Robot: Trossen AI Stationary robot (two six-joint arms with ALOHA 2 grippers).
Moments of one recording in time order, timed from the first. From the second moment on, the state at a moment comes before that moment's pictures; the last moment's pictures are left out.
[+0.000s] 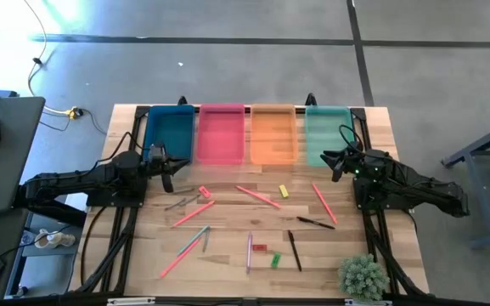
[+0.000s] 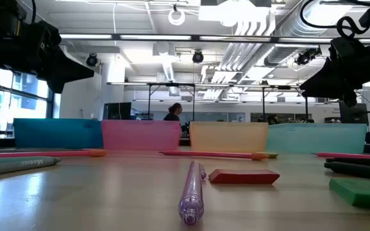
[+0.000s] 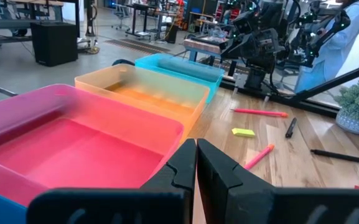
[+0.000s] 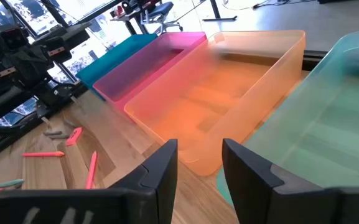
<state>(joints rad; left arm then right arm) 0.31 0.15 0.01 0.02 -0.11 -0.18 -0.29 0.01 0.12 -0.40 0.23 0.50</state>
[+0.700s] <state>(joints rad) 0.31 0.15 0.01 0.05 -0.12 -0.38 -0.29 0.01 0.12 -0.40 0.23 0.50</state>
